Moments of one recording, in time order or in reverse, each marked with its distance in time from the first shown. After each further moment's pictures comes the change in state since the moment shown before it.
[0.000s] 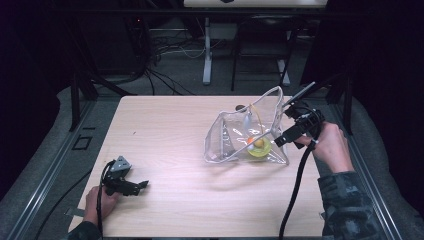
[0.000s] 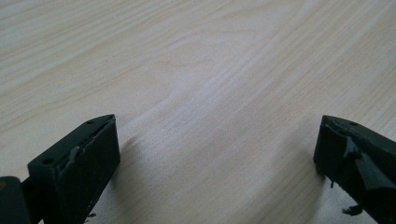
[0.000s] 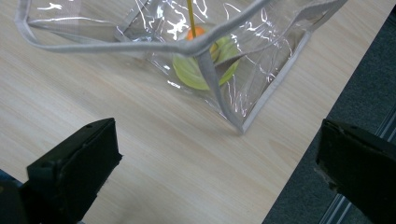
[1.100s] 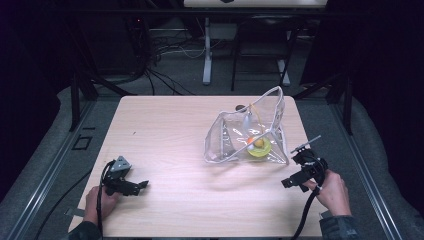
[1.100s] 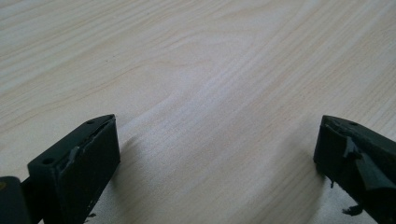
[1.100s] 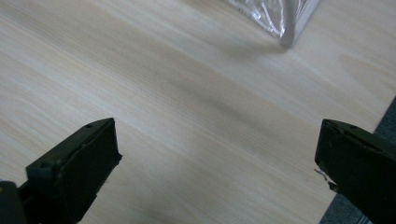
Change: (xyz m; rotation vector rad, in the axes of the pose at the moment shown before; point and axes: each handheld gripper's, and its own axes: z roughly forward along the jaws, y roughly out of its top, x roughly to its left) left arm 0.000 0.000 0.000 0.000 0.000 0.002; right arm -0.002 -0.106 0.095 0.075 0.074 0.102
